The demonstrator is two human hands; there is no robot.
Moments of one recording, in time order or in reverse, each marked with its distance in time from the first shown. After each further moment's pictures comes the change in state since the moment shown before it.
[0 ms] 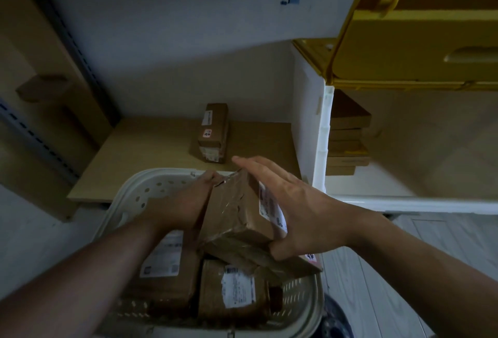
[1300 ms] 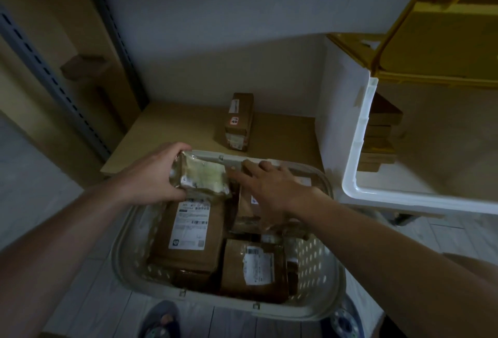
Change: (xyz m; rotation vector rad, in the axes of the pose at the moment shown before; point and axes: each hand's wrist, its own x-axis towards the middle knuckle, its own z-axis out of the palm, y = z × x) left_hand -0.081 -0.037 -0.078 0.050 0.105 -0.248; right_hand 0.084 -0.013 0.055 -0.677 -0.214 0.144
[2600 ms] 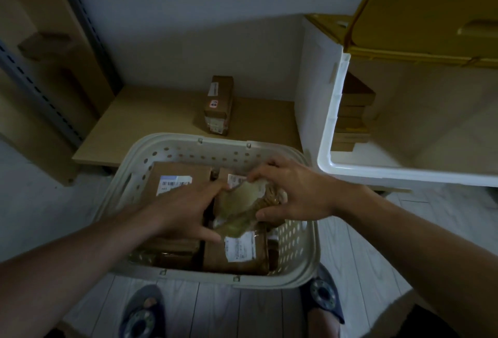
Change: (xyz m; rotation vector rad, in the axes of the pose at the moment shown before) left_hand -0.018 0.045 0.092 0.141 -0.317 0.345; right_hand -0.083 0.035 0.008 0.375 0.088 -0.047
